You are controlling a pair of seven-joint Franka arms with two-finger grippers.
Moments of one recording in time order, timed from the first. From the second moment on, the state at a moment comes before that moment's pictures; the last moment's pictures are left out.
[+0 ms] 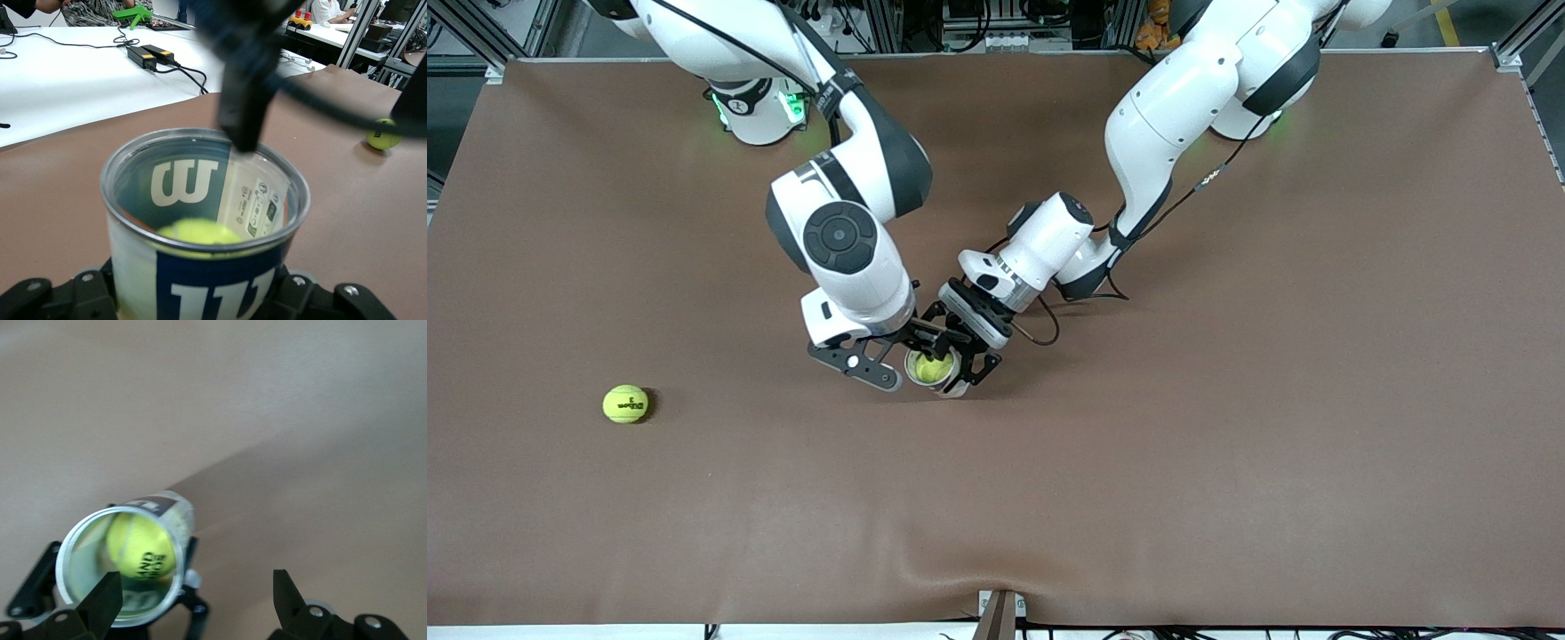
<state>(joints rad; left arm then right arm) -0.59 0.99 -0.36 -1.51 -0.20 3.56 0.27 0.53 0.57 0.02 -1.33 -0.01 1.85 0.94</state>
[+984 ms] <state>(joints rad) -0.59 1.00 -0.36 -1.51 -0.20 3.56 0.27 0.04 0.53 0.00 -1.37 -0.13 1.81 0.16</state>
